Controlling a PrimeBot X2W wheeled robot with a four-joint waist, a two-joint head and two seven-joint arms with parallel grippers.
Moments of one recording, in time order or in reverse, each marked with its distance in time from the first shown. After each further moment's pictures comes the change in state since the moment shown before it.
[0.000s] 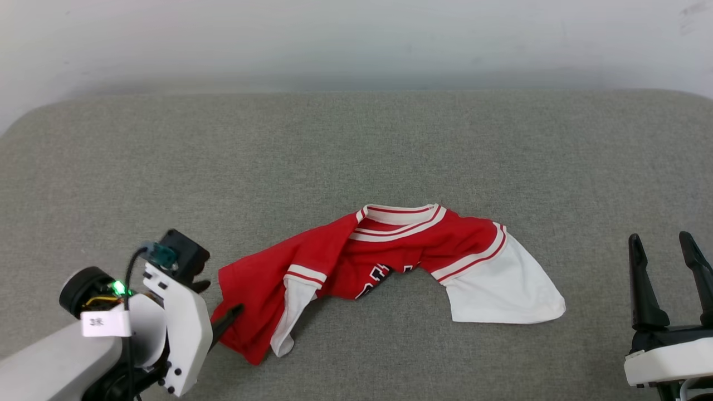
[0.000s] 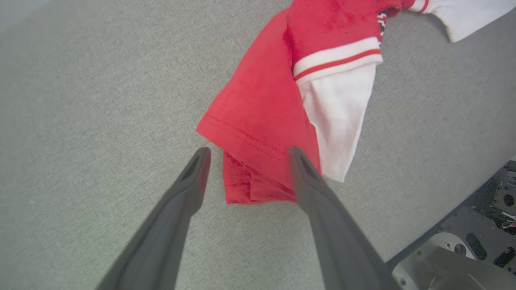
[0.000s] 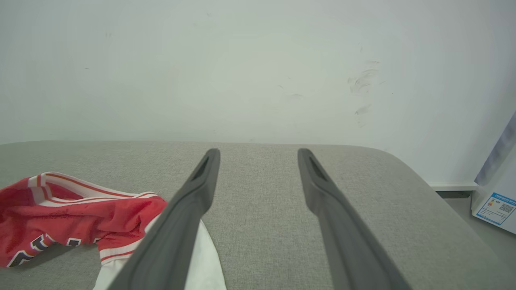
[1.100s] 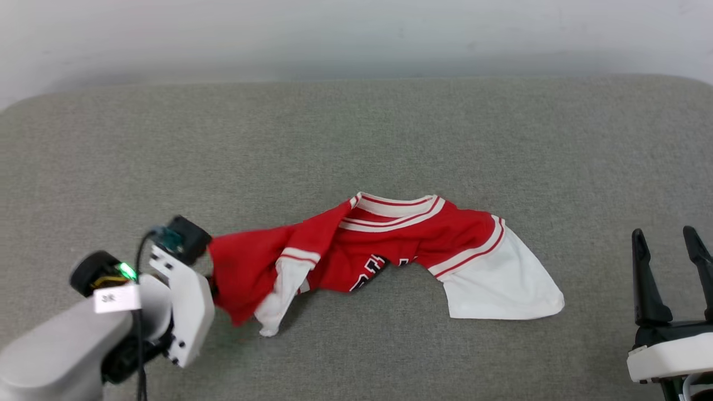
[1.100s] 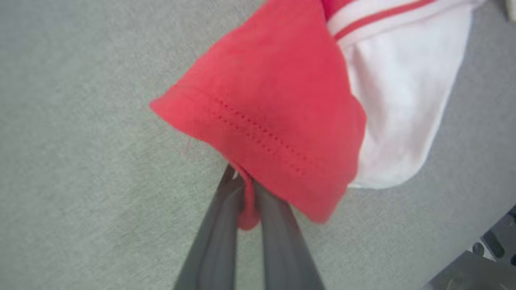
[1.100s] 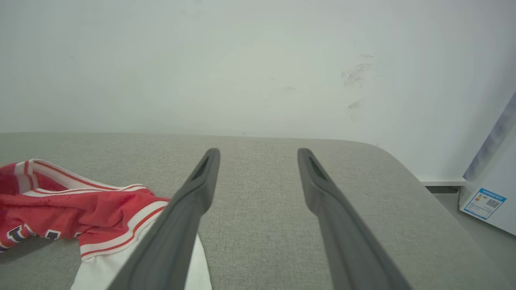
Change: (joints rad) left arm -0.049 -0.158 -0.043 0.325 0.037 -0.145 -0.038; right arm -0.026 -0.016 -0.001 0.010 -0.011 0.000 0.002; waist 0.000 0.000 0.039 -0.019
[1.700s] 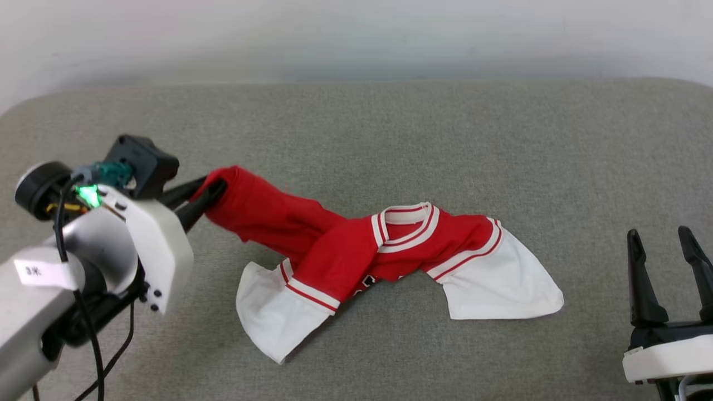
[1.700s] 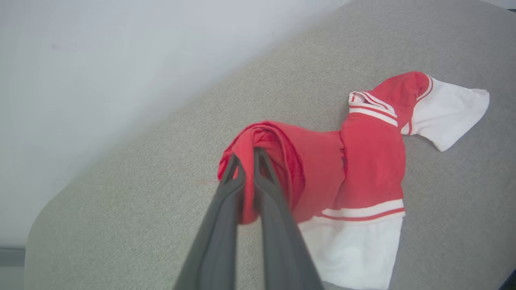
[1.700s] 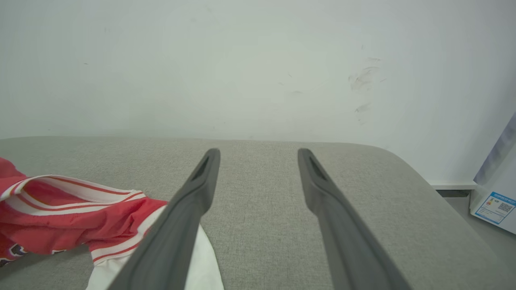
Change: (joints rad) left arm -0.108 0.201 0.148 -0.431 0.030 0.151 -0.034; right arm 0.019 0.018 0.006 -0.019 0.000 0.000 -0.004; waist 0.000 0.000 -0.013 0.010
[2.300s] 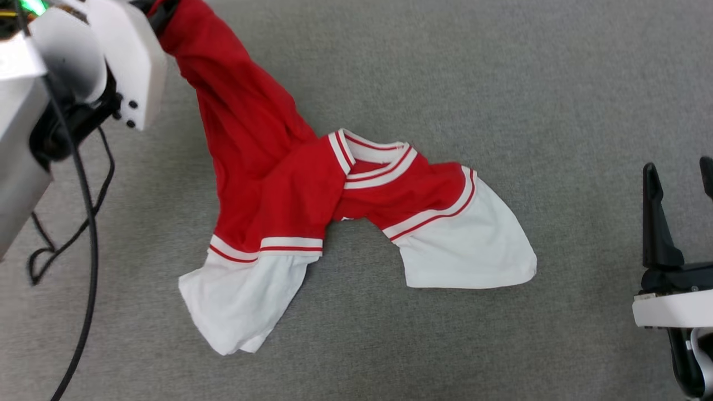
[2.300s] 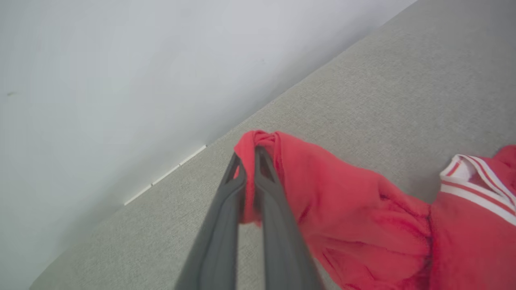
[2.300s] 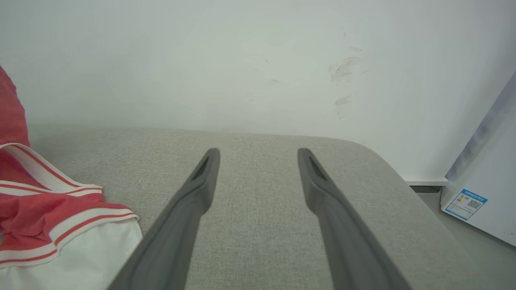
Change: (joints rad) left arm -0.428 -0.248 0.039 0.514 0.088 -0.178 0.077; right arm -0.159 -0.042 0.021 0.004 0.003 0.000 -0.044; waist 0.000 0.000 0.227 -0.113
